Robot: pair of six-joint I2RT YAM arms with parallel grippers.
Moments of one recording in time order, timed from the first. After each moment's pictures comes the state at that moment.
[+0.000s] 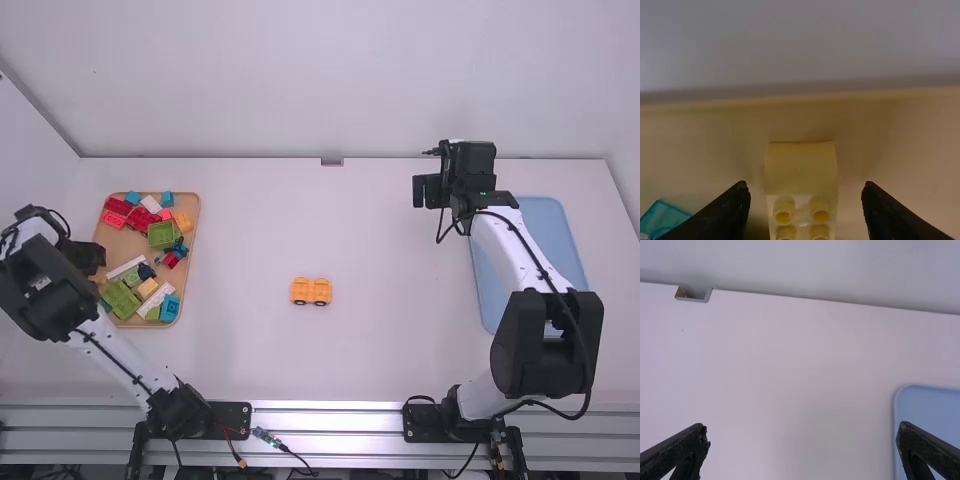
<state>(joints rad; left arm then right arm) 0.83 2.23 1.67 -0.89 -0.01 -0.73 0.03 1.66 1.24 -0.35 -0.09 -0.11</state>
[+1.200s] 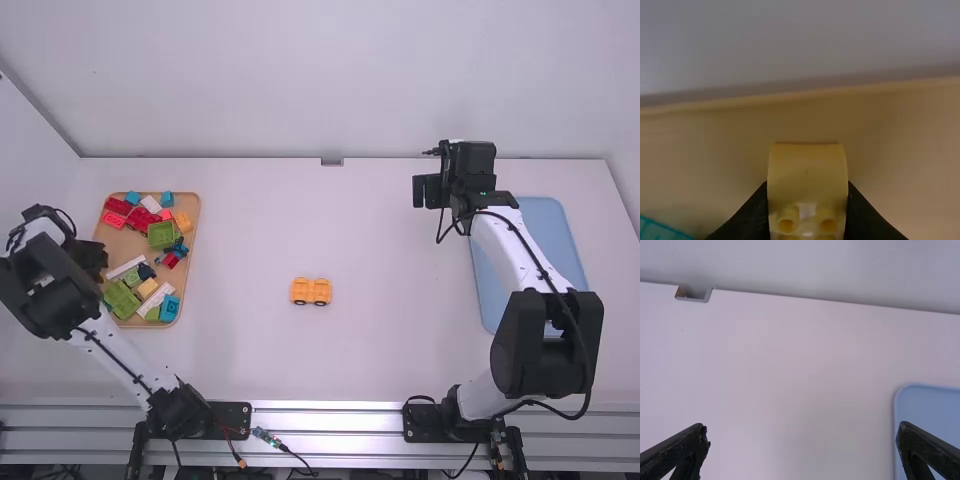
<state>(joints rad) 0.81 2.23 1.64 -0.83 -0.02 -0.71 0.03 1.66 1.24 -0.35 -0.09 -0.10</state>
